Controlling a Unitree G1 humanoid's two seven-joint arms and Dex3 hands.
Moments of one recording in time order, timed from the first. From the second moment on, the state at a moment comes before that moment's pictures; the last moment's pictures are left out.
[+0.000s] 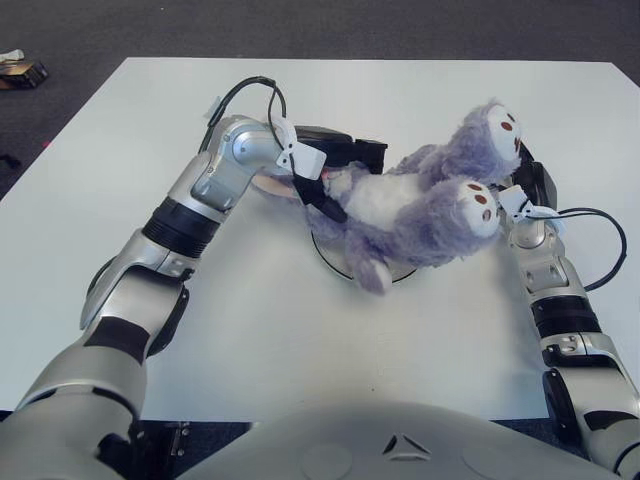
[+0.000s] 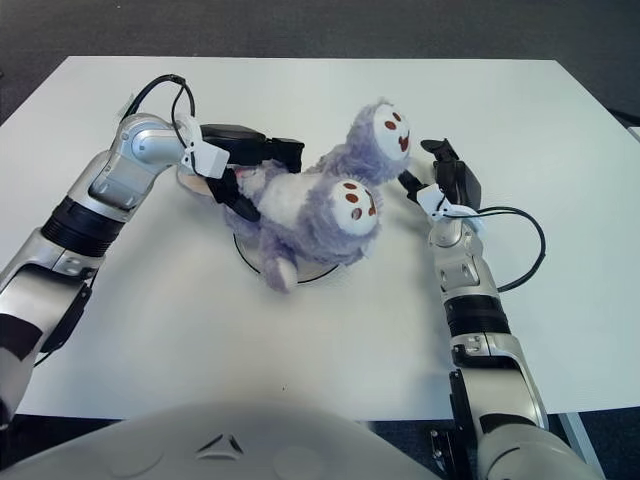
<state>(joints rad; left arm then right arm) -0.80 0.43 -0.42 0.18 0.29 -0.28 -0.90 -0.33 -0.40 -0.02 0.38 -0.40 0.02 -0.28</state>
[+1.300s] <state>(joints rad) -0.80 0.37 -0.44 0.27 0.45 -0.35 -0.71 -0.30 -0.40 -0.03 0.36 -0.39 0.00 -0.26</state>
